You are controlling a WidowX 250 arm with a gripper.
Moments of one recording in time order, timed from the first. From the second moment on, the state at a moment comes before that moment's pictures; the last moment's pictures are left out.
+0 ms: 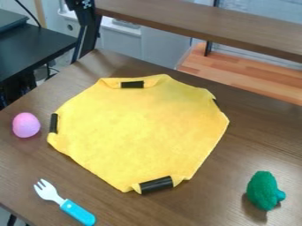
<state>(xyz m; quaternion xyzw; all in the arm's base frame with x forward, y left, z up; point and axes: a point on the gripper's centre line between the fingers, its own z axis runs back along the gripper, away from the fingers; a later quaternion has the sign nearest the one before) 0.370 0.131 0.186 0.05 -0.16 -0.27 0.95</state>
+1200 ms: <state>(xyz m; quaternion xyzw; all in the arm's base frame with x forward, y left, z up) 0.317 0.186 0.042 -0.11 -0.15 0.19 0.96</state>
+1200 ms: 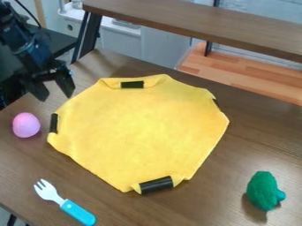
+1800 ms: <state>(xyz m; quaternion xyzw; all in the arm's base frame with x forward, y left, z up) 0.315 0.196 0.023 -0.08 -0.13 0.20 0.97</state>
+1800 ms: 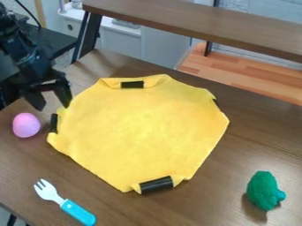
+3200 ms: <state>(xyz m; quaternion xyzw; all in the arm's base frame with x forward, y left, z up) 0.305 0.168 0.005 -0.11 -0.06 0.21 0.97</state>
